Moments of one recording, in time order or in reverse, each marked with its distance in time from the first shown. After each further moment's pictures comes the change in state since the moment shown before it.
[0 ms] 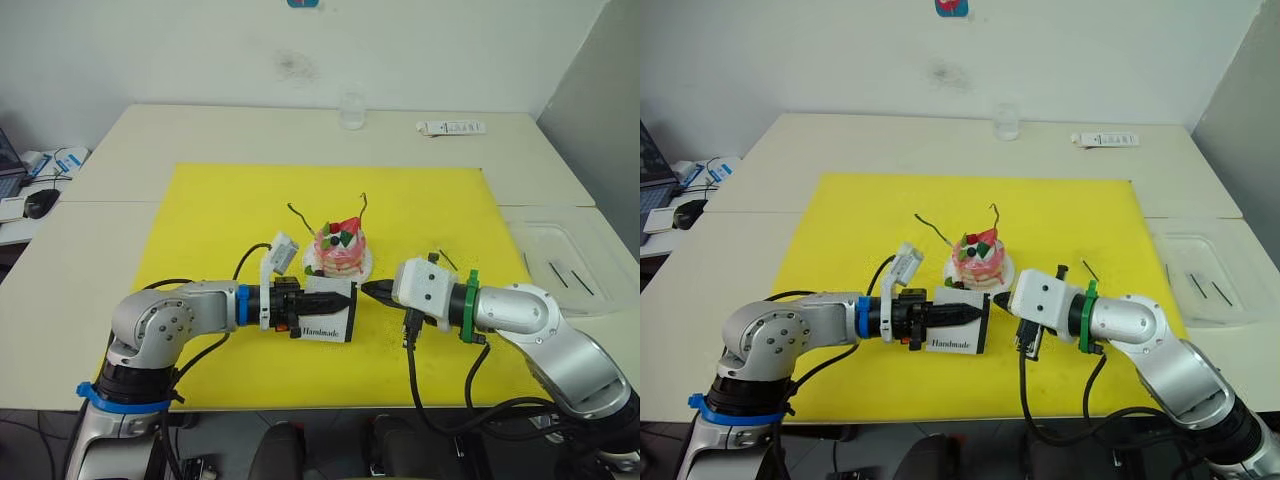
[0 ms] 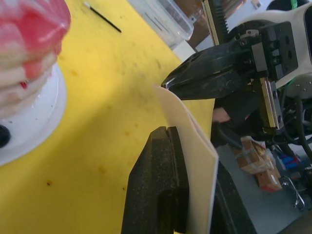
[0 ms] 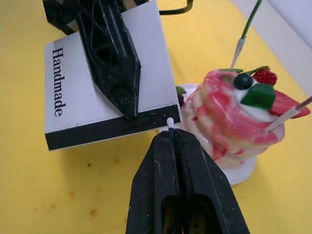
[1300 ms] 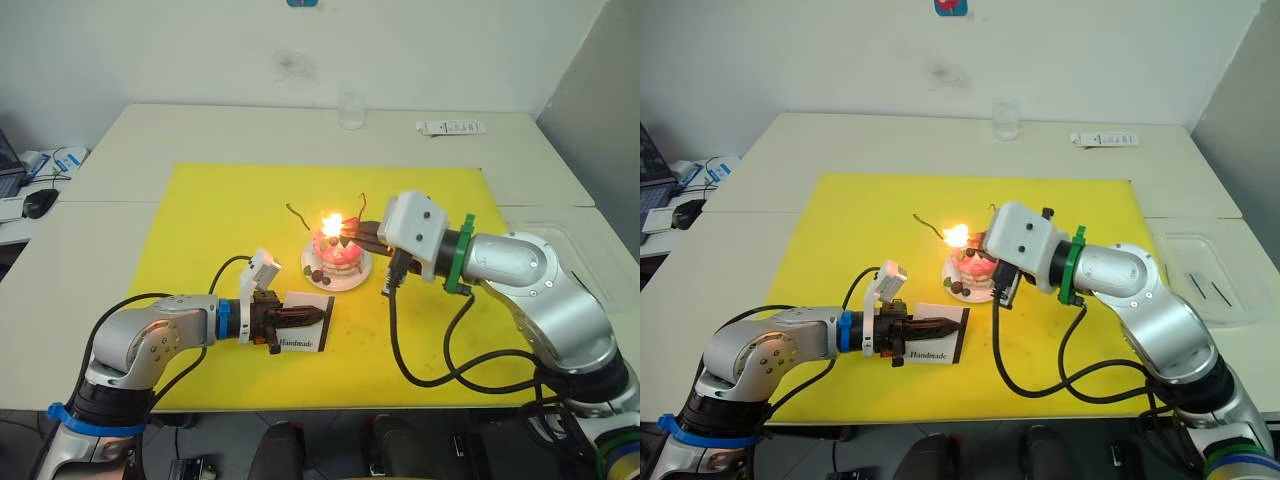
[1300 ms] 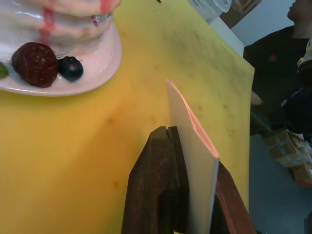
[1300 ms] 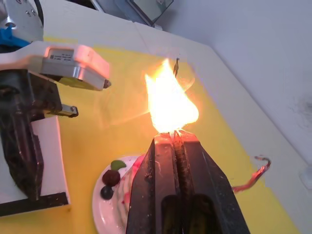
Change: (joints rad) left arm 0.137 0.119 0.015 -0.014 0.128 -0.144 -0.091; right arm -0.336 0.177 -0.019 0.057 0.033 0.141 -0.110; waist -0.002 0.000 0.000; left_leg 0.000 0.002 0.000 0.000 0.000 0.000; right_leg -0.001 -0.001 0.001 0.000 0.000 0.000
